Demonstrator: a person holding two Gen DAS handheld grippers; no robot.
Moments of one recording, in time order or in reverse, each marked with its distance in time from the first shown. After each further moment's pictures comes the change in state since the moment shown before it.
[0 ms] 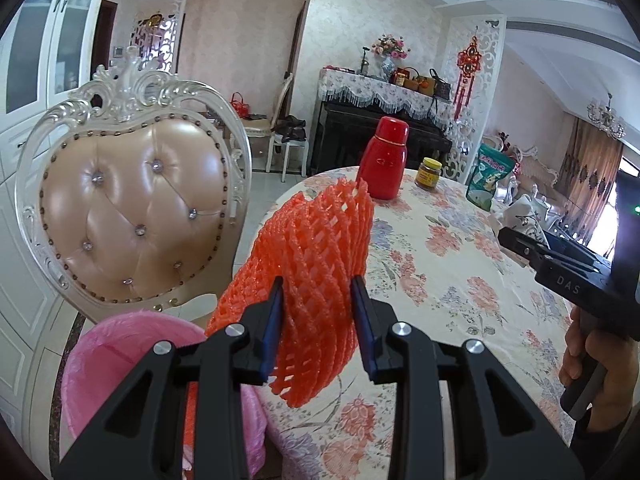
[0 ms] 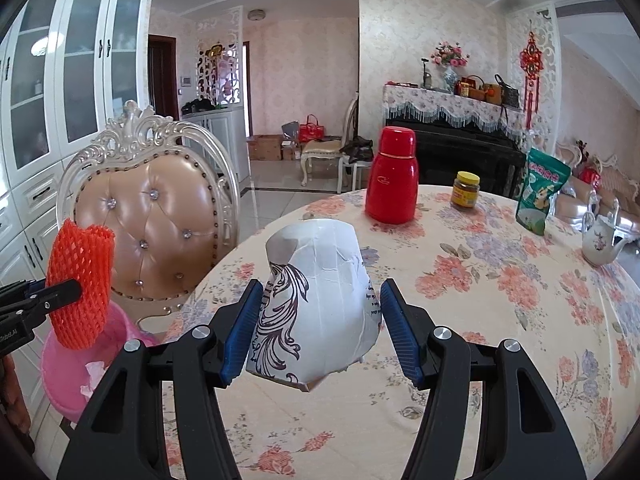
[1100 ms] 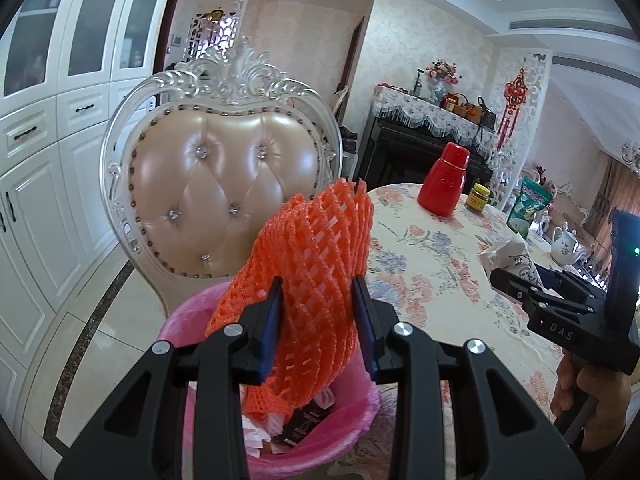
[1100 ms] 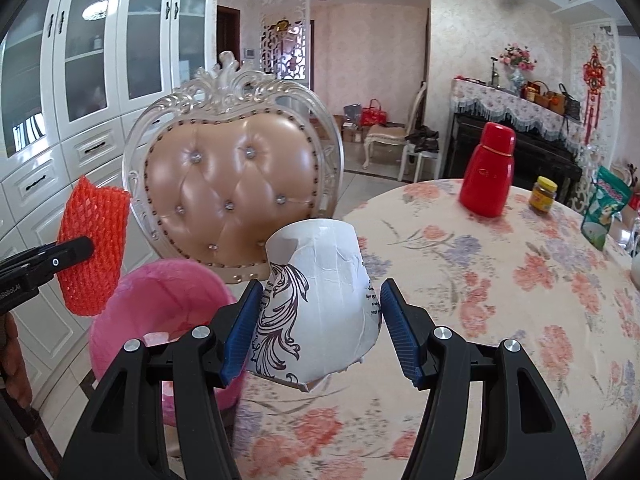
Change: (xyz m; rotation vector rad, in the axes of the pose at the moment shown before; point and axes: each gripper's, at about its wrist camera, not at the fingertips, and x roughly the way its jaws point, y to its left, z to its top) left arm -0.078 0.118 -0.038 -0.138 -0.046 0.123; right arm 0.006 0.144 -0.023 -0.111 0.071 0.181
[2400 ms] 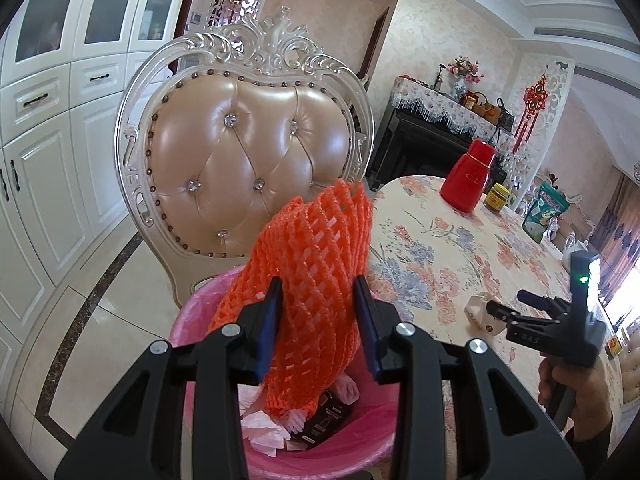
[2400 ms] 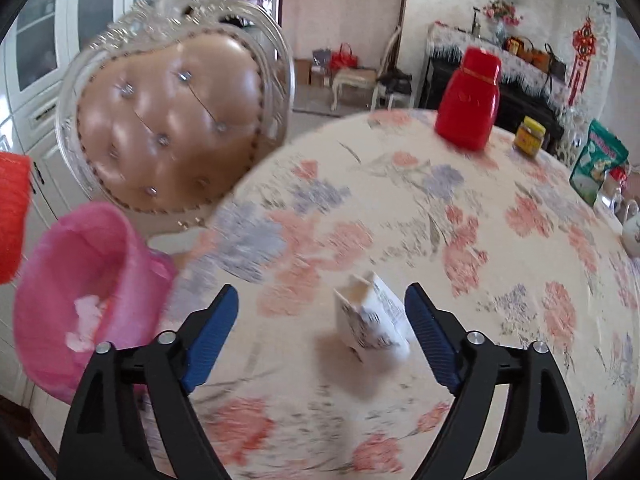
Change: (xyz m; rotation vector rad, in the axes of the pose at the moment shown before) left arm 0.034 0.044 -0.007 -0.073 0.053 0.023; right arm 0.100 -0.062 -0.045 0.016 0.239 -0.147
